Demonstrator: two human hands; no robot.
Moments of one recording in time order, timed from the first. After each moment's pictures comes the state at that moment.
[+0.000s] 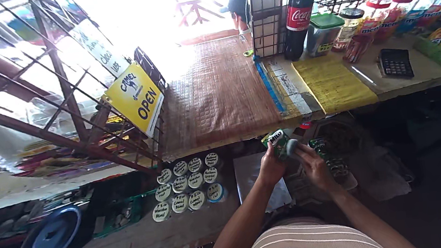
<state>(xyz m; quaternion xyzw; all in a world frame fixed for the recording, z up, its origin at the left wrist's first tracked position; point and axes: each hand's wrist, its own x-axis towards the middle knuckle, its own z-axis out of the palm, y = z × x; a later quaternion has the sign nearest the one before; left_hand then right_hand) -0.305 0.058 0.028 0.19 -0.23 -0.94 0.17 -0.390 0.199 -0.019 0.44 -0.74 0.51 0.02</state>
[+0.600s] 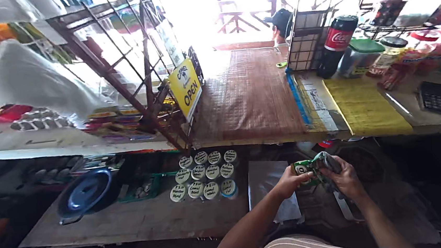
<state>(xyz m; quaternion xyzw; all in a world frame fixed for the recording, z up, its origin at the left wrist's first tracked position) -0.278 0.056 0.000 0.11 -0.52 -0.84 0.12 -0.413 0.201 0.025 0.35 -0.71 0.59 -0.17</state>
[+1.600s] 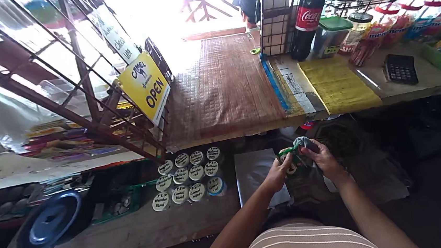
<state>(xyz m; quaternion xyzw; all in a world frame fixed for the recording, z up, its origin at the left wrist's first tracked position) -0.275 0.077 0.012 0.16 -0.47 -0.86 0.10 -0.409 0.197 0.020 0.21 -0.63 0.68 -0.30</state>
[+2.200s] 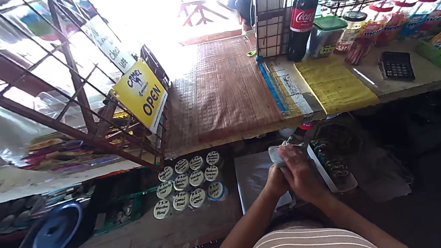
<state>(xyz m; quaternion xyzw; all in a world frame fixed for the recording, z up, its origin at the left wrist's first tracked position) -0.278 0.092 0.022 0.24 -0.26 -0.92 0.16 -0.346 0.177 0.018 0.51 -0.74 0.42 0.07</state>
